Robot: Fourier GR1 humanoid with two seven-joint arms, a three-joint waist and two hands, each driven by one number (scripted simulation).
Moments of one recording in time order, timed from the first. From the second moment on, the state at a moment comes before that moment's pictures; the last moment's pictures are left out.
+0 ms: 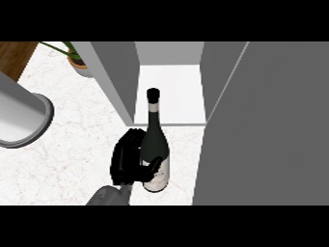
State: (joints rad) left arm -0.21 0.00 -0.47 -1.03 0.78 0.25 -0.62; right arm -0.09 -0.05 0.07 -2.44 -0.14 0.14 0.60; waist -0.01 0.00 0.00
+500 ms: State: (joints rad) left arm -0.37 0.00 -0.50 -0.89 0.88 0.26 -0.69; right arm -0.09 -0.06 0.00 -2.40 -0.19 0.17 0.57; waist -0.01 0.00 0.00
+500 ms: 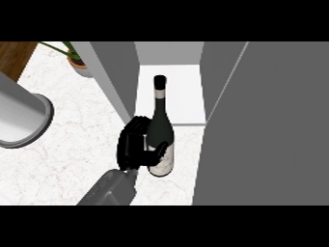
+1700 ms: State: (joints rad) left arm -0.83 0.00 -0.41 -0.49 1.10 0.27 -0.69; right arm -0.07 -0.03 0.05 -2.38 -0.18 0.18 0.49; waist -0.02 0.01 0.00
